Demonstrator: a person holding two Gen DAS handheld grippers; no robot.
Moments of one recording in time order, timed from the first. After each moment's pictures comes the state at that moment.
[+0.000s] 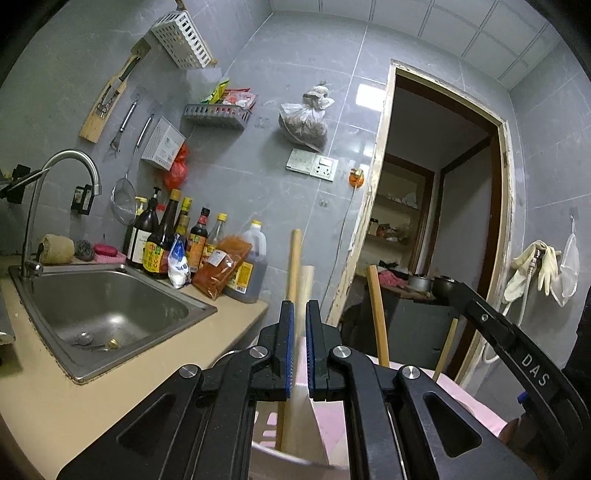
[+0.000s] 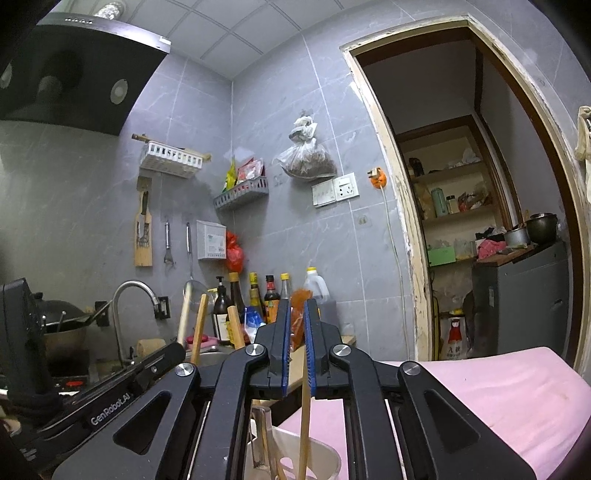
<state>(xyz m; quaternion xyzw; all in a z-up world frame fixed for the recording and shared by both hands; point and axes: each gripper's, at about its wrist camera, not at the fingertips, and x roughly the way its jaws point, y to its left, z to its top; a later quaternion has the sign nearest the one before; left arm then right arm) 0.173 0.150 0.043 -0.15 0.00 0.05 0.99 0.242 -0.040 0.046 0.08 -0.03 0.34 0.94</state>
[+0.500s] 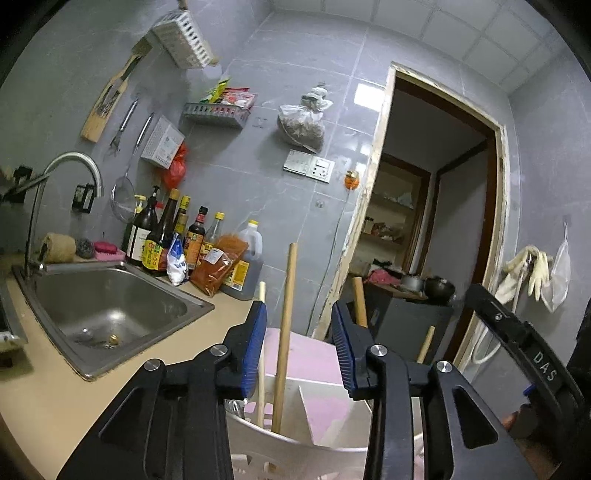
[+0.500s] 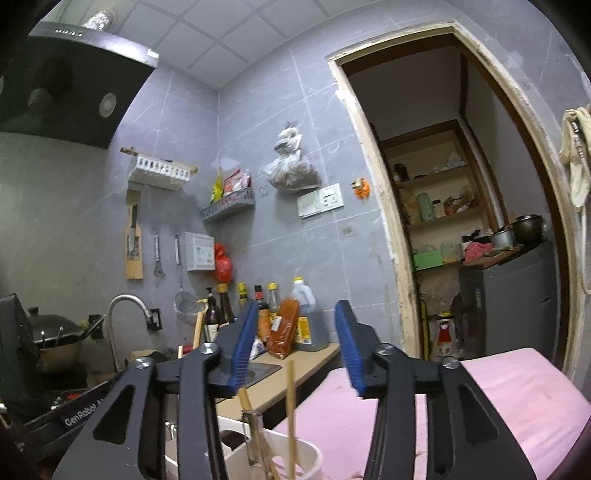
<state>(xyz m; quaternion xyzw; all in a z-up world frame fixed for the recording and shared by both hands) 0.149 0.147 0.062 -0.15 0.01 0.04 0.99 0.228 -0.066 0.060 0.09 -0.03 0.30 0.95</state>
